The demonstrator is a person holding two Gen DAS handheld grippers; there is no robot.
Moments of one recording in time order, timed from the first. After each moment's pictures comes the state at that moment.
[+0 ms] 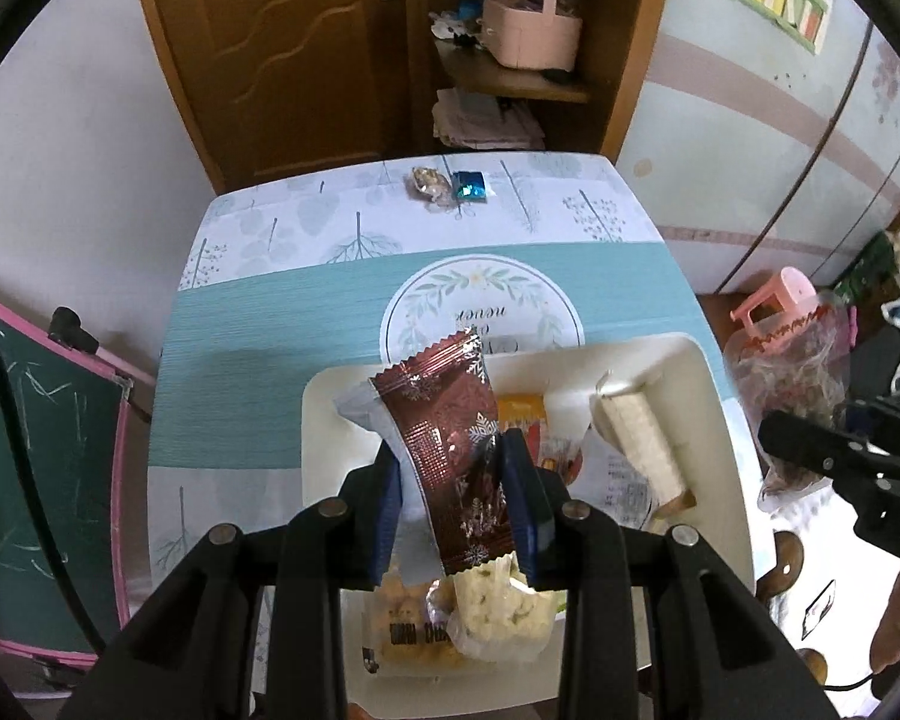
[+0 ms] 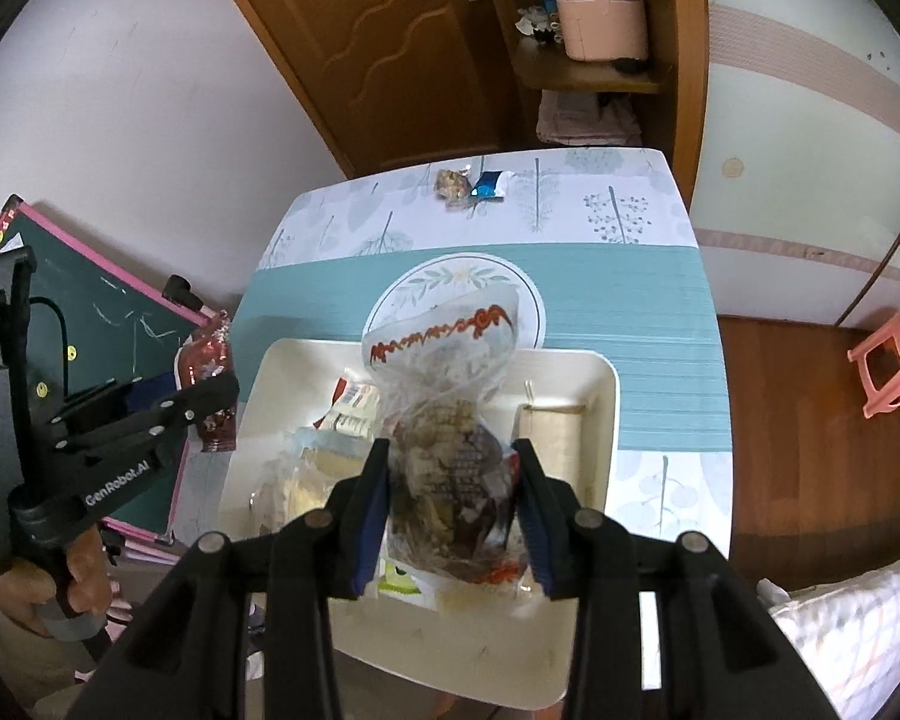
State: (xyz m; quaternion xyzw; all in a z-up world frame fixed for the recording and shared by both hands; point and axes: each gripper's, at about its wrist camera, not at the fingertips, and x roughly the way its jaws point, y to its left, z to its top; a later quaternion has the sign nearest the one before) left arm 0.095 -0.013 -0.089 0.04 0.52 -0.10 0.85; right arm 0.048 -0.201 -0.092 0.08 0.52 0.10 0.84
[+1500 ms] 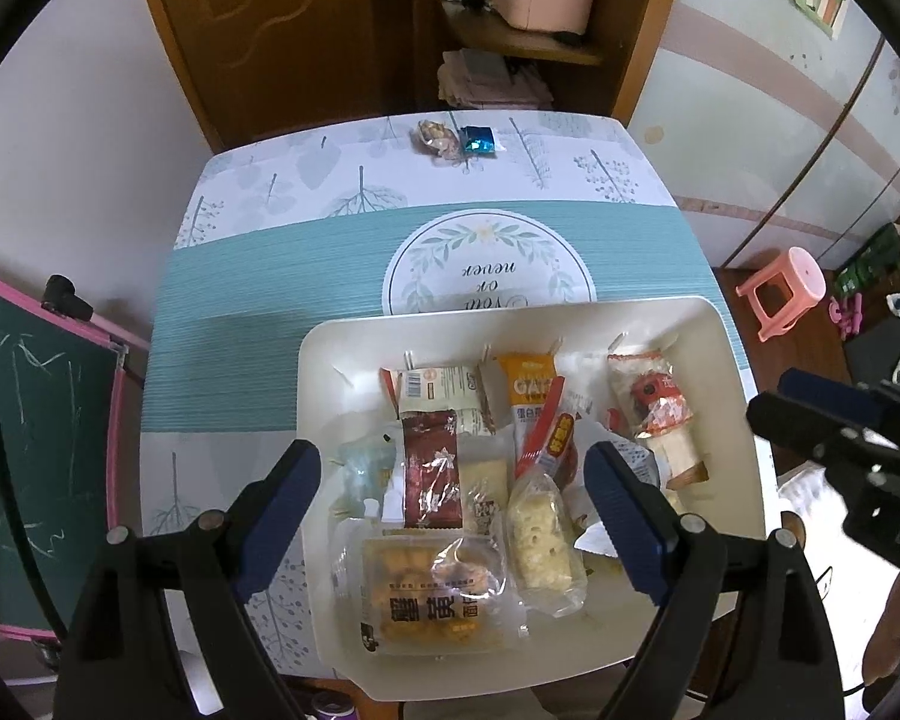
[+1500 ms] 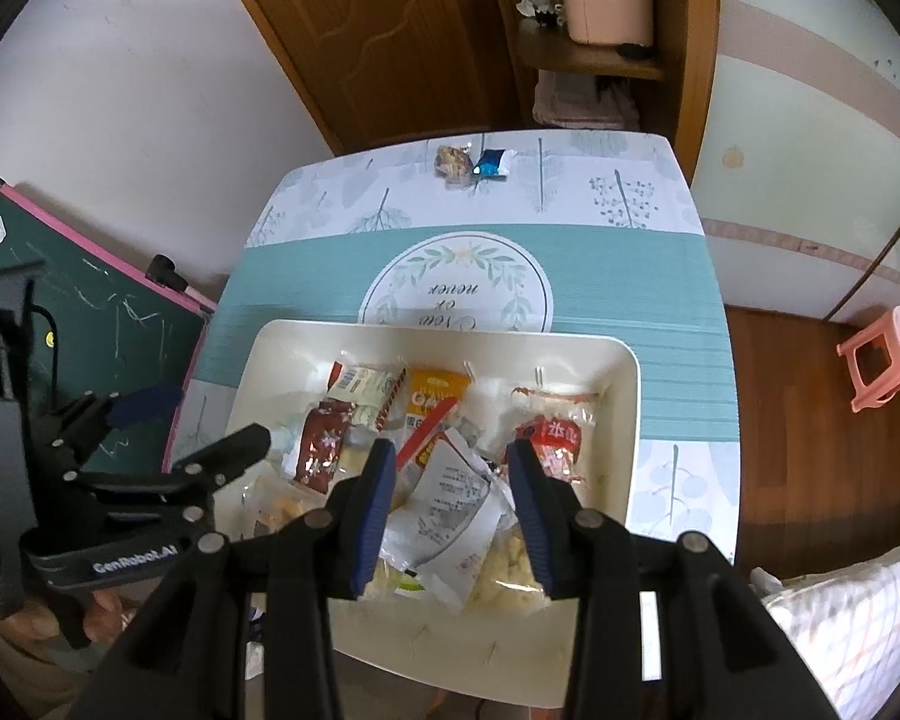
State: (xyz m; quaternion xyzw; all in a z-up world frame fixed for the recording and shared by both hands) left arm 0.096 -0.010 -0.106 0.03 0.55 -0.09 0.83; right arm 0.057 -0.178 -0.102 0.06 0.54 0.09 0.83
